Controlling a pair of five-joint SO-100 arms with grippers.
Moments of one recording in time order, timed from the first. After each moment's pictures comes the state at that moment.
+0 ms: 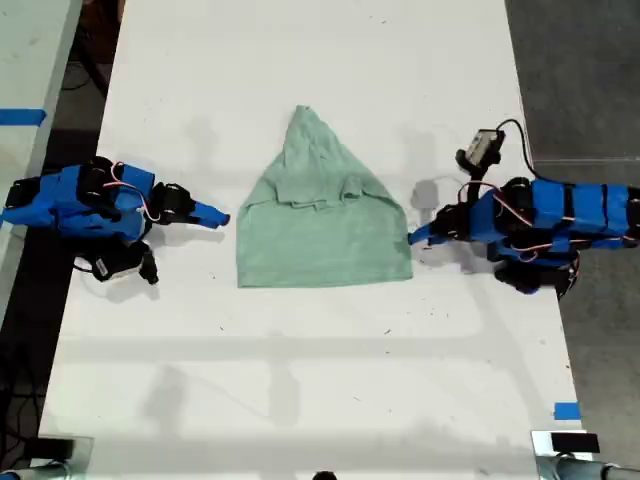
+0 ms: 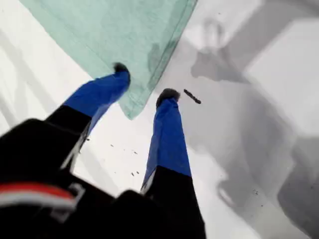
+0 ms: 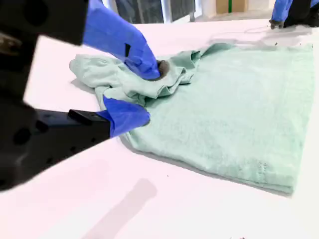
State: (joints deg) arm 0 -9.7 206.1 183.8 59.6 7.3; arm 1 10.4 167.1 156.9 70.9 -7.8
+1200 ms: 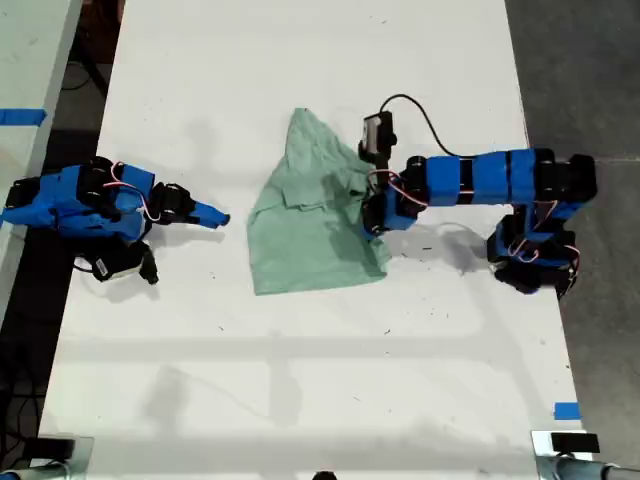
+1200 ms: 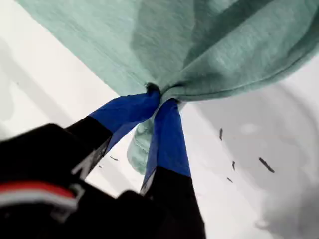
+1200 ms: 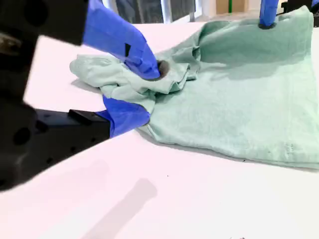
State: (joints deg) arm 0 -9.7 206.1 183.8 59.6 7.3; arm 1 7.8 96.9 89.5 77.0 -22.2
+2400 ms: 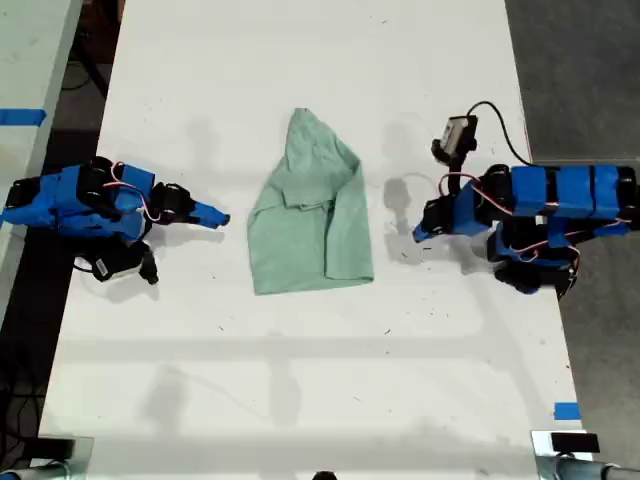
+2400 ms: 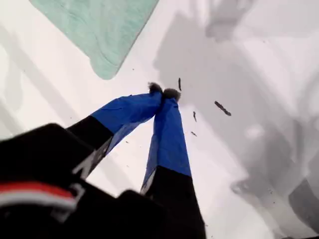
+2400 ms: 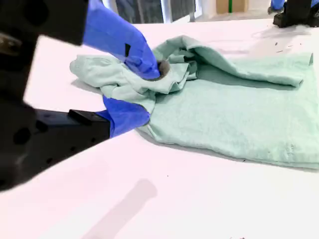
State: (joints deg) arm 0 -9.7 206.1 183.8 59.6 7.3; arm 1 9.1 151.6 142.1 70.8 -13.7
